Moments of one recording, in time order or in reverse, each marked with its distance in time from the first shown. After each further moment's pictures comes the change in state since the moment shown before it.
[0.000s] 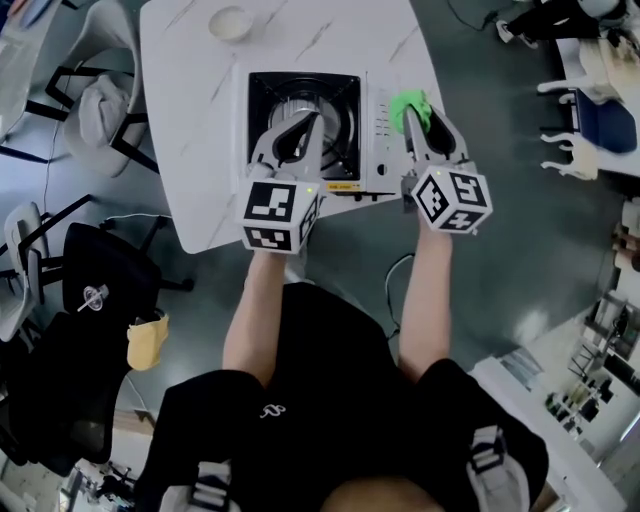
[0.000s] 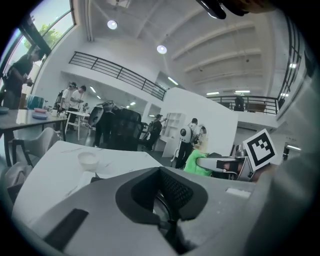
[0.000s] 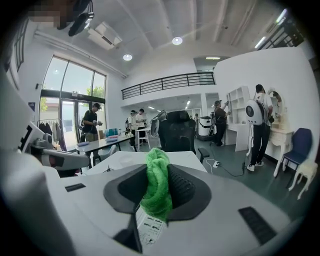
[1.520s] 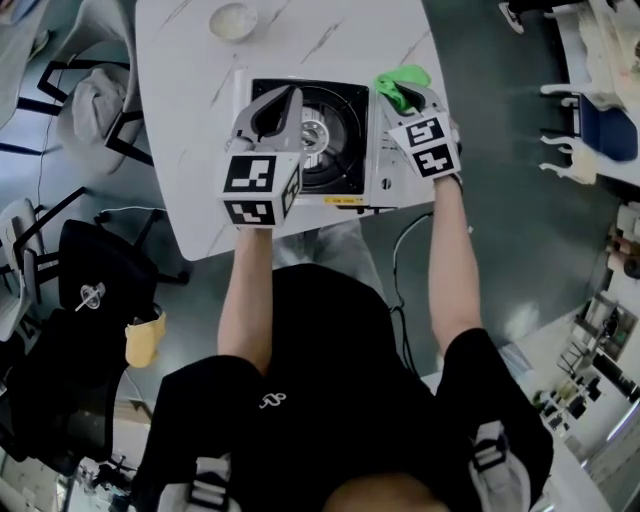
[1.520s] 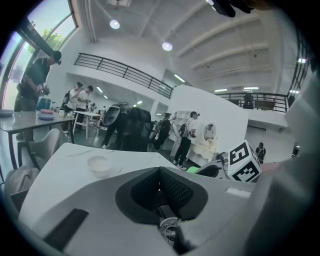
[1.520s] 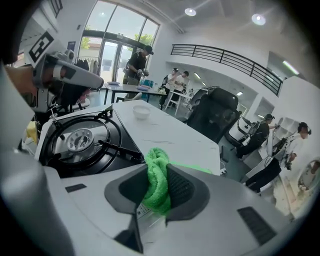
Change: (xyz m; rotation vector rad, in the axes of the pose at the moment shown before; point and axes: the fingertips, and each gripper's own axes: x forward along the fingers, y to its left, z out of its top) left arm 0.036 0.072 0.017 -0.016 0.024 0.086; right arm 0.114 0.003 -0.072 -0.590 0.459 0.219
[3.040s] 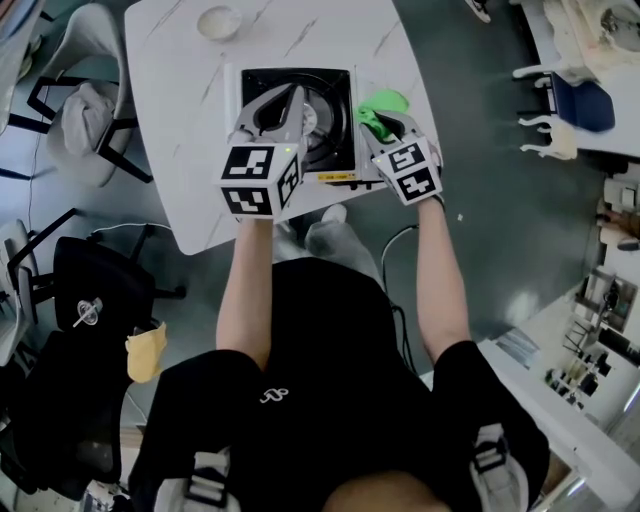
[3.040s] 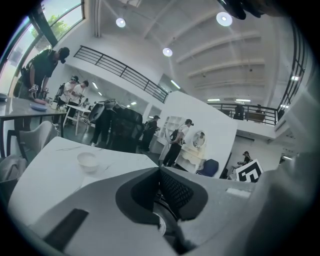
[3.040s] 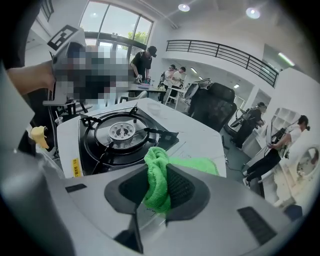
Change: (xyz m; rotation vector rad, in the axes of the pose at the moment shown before) left arm -0.034 -0.034 0.002 -0.054 -0.047 -0.130; right arm -0.060 0.080 -0.038 0.067 0.038 0.003
